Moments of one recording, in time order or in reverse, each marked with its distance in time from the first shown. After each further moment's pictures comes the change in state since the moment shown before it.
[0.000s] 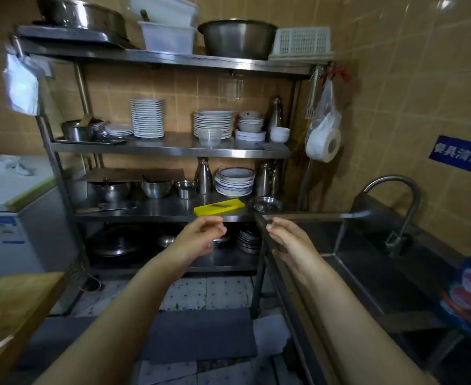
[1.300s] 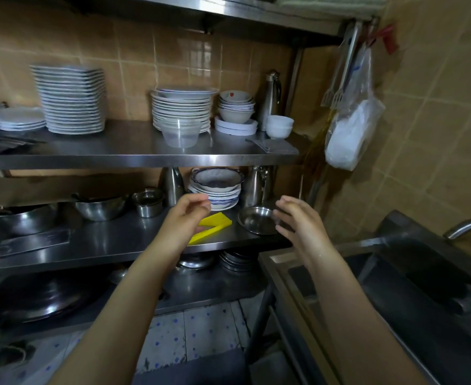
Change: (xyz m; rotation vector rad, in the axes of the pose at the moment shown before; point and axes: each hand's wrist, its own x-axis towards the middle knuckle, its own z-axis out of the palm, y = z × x) left_hand 0.432 -0.029 -0.077 -0.184 0.060 0.124; right_hand 0.390 -0.027 0.049 0.135 0.305 -0.080
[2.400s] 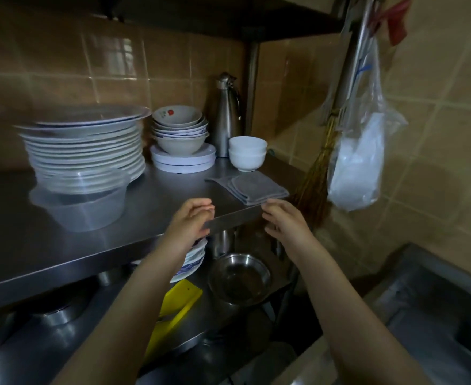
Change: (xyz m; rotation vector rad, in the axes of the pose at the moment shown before) left_hand 0.388 -0.054 0.097 -0.063 -0.282 -0.072; right_hand 0.363 0.004 0.033 -0.120 0.247 0.027
